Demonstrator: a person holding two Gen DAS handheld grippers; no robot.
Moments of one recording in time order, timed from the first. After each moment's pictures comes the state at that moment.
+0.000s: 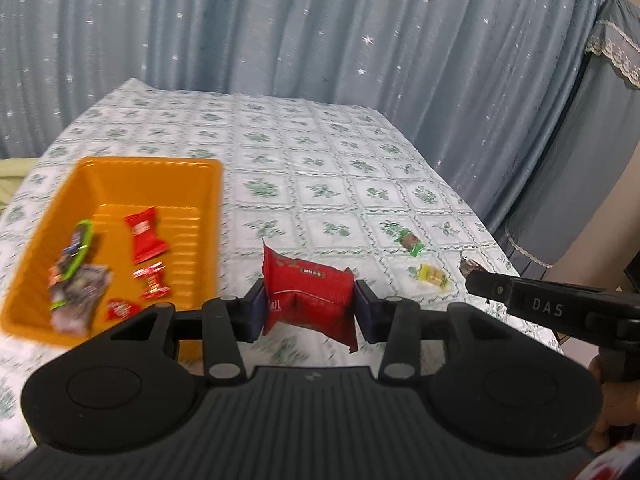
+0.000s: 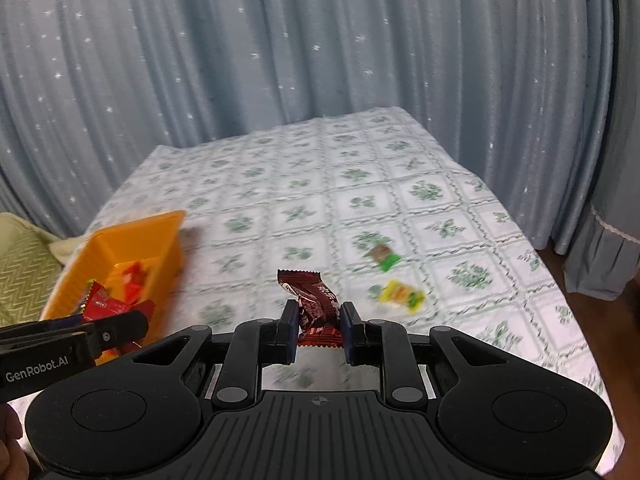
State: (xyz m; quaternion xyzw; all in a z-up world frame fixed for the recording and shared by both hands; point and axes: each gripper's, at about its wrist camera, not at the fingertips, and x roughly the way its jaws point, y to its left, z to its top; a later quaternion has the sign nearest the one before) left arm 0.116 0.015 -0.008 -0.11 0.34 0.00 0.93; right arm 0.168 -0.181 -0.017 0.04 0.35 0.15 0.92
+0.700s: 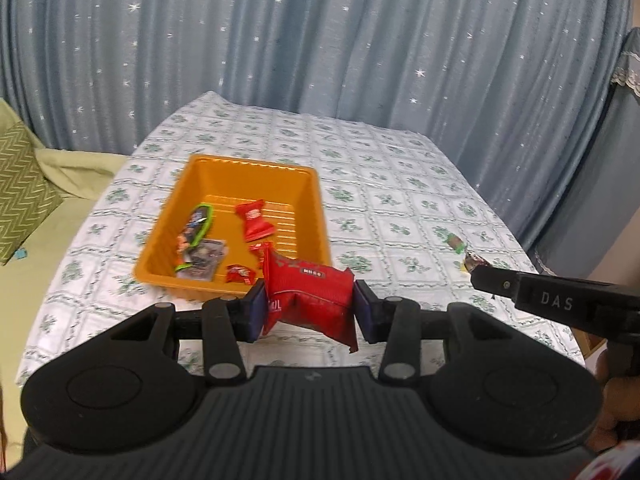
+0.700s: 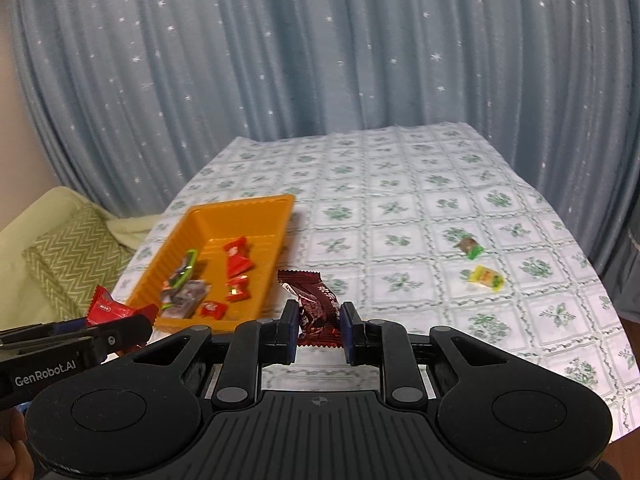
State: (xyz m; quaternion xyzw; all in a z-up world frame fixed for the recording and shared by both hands) left arm 0.004 0.076 0.023 -0.12 0.32 0.07 0.94; right arm 0.084 -0.111 0.009 0.02 0.33 0.22 0.92
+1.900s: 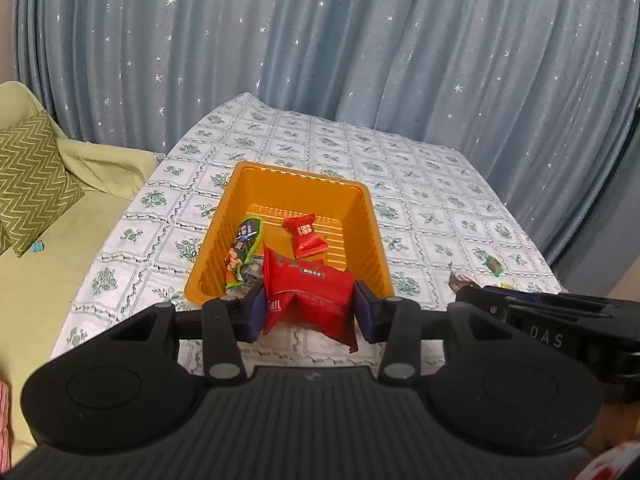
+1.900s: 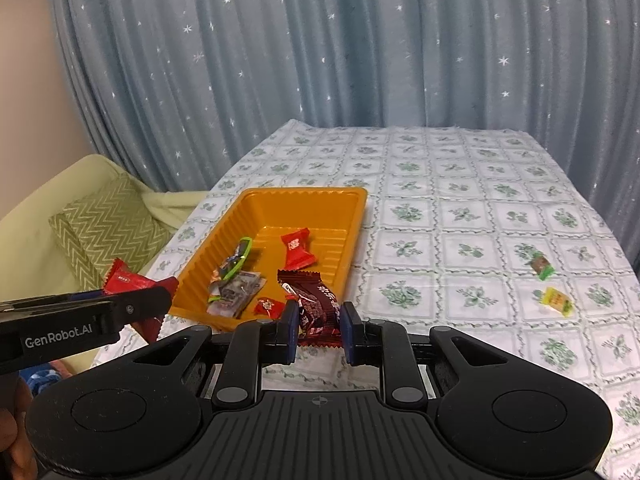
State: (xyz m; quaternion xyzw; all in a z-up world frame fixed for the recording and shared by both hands) left arm 0.020 0.134 0.018 -0.14 0.31 0.10 0.93; right arm 0.100 -0.040 -0.005 -0.01 0.34 0.28 0.90
